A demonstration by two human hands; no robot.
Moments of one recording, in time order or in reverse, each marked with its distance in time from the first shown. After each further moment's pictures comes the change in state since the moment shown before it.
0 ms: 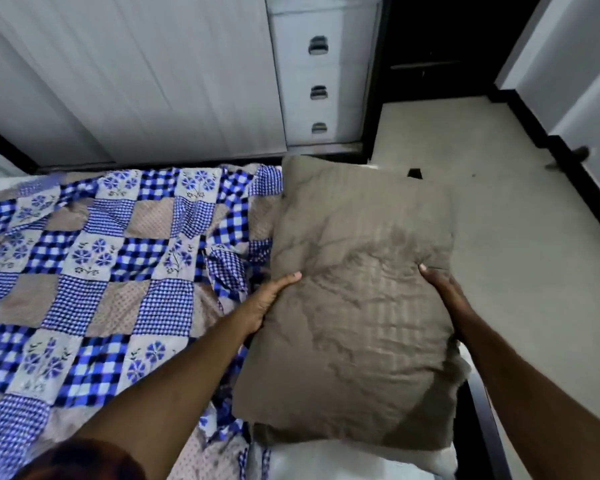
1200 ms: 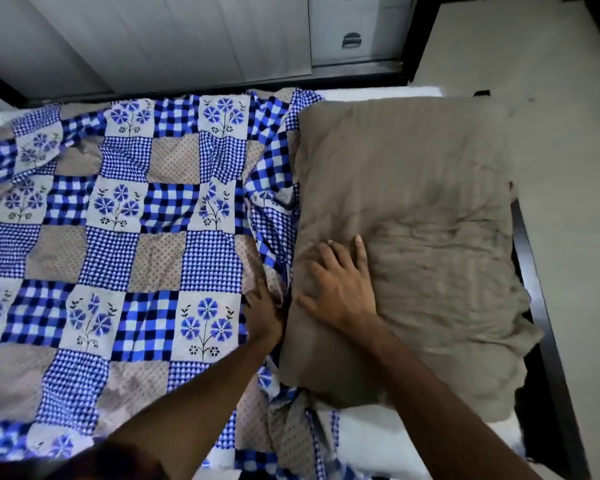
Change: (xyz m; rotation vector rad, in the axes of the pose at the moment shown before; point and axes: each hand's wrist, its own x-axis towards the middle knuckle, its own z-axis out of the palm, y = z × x) left_hand 0.014 -0.128 -0.147 1.184 0.659 -0.082; right_hand -0.064 0.073 0.289 -1.470 -0.153 -0.720
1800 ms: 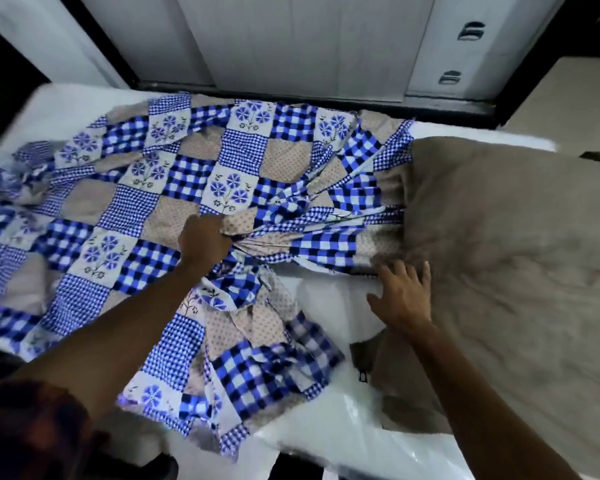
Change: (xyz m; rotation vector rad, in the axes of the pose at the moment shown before) left_hand 0.089 -0.202 -0.283 0.051 0.413 0.130; right_hand 0.048 -0.099 0.022 -0.047 -0.145 0.165
